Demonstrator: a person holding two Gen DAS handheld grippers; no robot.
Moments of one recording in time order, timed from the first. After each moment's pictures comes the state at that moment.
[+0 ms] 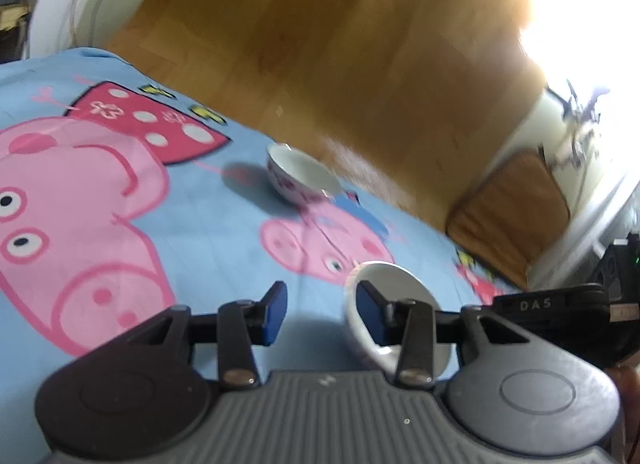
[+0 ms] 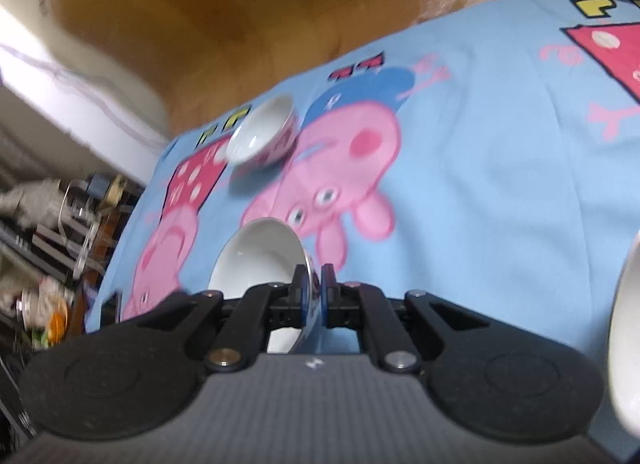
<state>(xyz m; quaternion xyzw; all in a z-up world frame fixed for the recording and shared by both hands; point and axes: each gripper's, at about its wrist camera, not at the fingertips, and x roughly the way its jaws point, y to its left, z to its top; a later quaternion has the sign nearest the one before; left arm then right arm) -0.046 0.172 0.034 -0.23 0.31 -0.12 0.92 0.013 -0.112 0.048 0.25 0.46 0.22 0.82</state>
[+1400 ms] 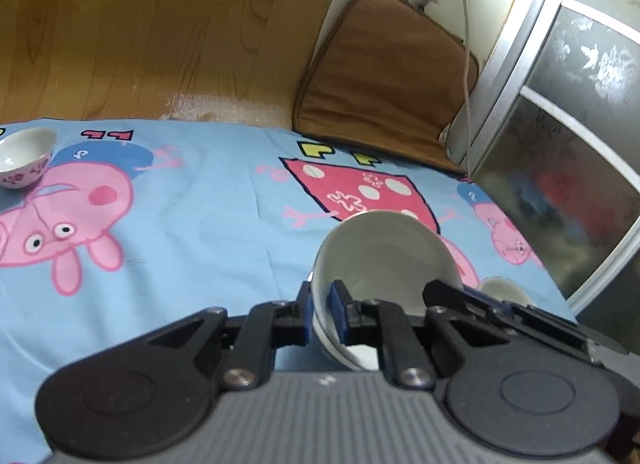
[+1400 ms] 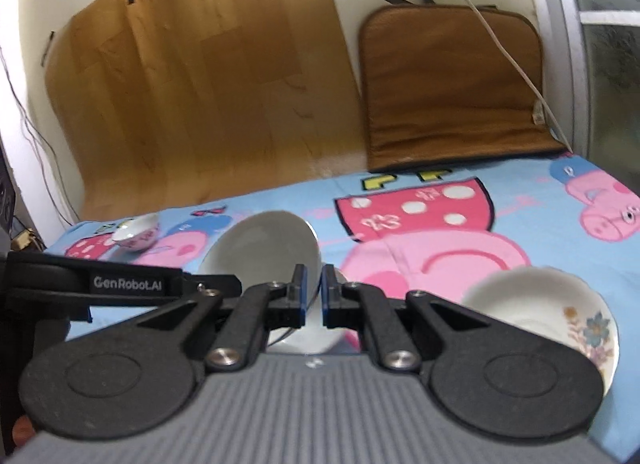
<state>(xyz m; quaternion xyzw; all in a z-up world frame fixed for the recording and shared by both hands) -0.015 -0.068 0.056 -0.07 0.38 -0.24 0.89 -0.104 -0.247 0.040 0.14 0.22 0.04 0.96</state>
